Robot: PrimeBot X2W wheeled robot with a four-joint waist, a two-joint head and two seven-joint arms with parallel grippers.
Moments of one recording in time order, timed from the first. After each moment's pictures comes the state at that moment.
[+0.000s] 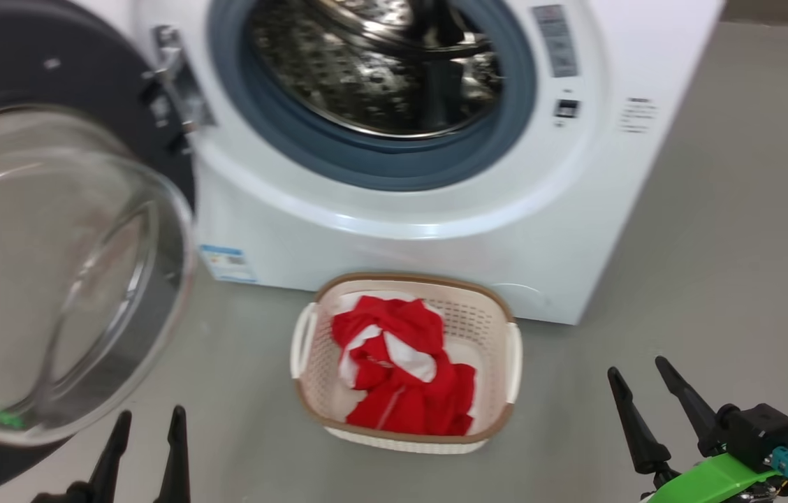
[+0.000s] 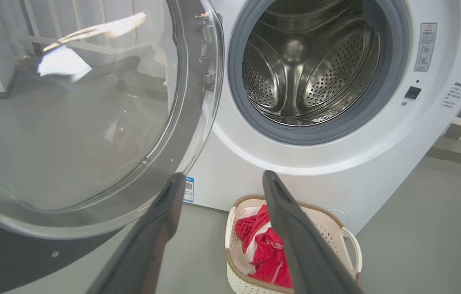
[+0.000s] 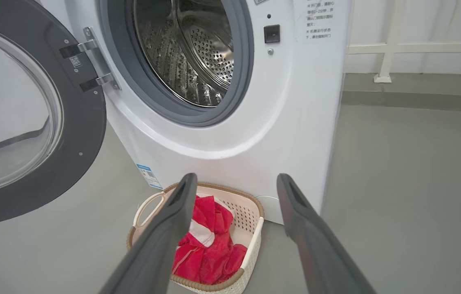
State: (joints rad) left arm 0.04 0.05 0.09 0.20 -0.27 -0.13 -0.26; right arm 0.00 -0.17 0.12 0.28 0.41 0.13 -0.26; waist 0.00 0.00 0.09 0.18
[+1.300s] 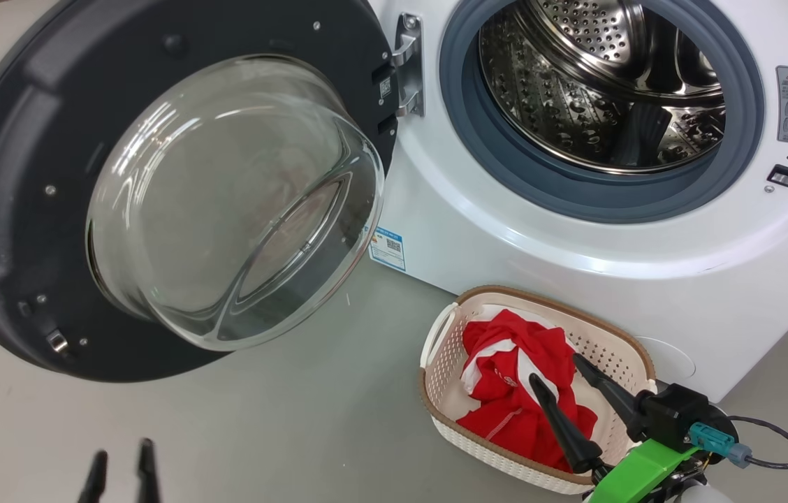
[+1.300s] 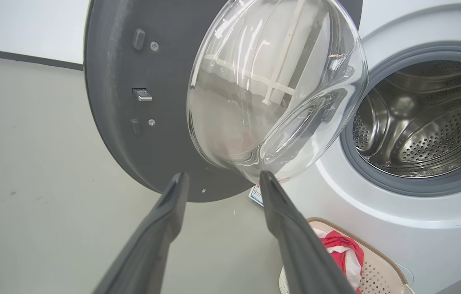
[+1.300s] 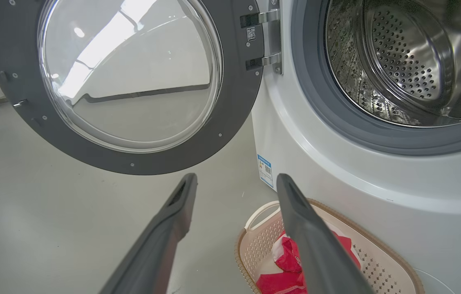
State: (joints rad) left arm 0.15 0.04 0.10 0.14 -0.42 -0.06 -0.26; right arm -0.15 -0.22 0.40 0.38 0.48 0.13 -0.26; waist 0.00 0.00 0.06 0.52
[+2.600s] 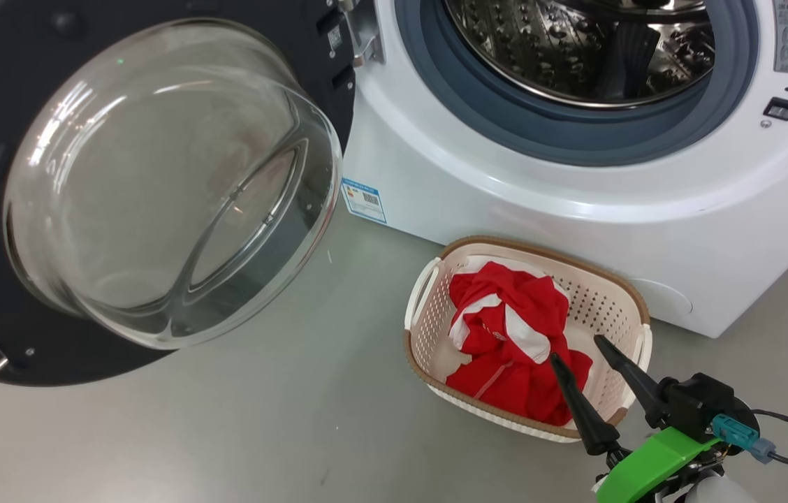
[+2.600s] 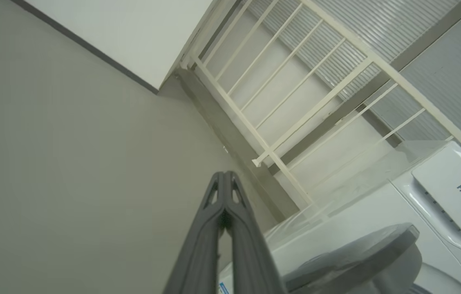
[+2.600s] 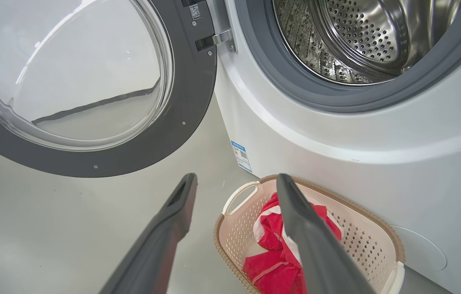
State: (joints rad) left arm -0.85 0.65 0.26 0.85 -1.23 -0.12 0.30; right arm -0.13 -0.19 0.30 0.35 0.44 0.13 -0.26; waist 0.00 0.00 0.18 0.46
